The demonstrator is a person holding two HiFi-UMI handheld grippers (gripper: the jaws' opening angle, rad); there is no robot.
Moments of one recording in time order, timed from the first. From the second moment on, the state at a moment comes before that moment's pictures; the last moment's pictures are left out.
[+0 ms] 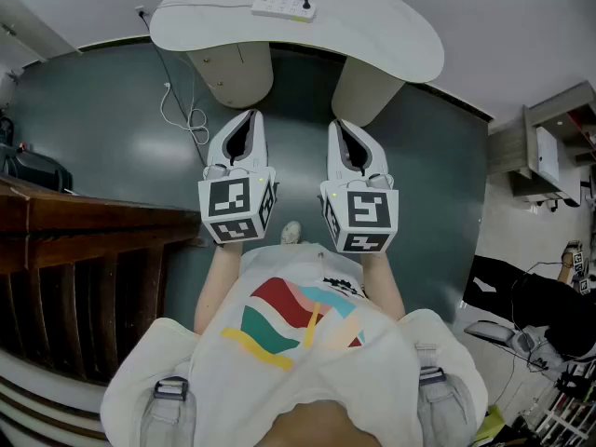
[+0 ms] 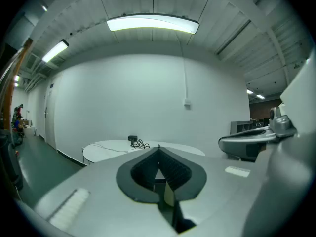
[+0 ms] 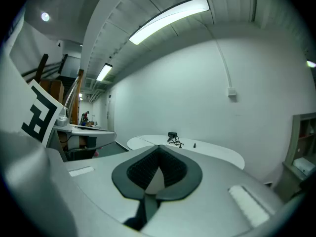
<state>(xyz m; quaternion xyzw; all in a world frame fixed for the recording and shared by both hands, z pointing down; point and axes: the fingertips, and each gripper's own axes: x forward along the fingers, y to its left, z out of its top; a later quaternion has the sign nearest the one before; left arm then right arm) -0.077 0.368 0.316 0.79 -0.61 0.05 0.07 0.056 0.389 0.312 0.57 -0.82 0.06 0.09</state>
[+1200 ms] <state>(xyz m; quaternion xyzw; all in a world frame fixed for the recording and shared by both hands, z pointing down) -0.127 0.249 0.339 0.78 -0.61 0.04 0.08 0.019 0.284 0.348 0.56 -0.82 0.08 0.12</state>
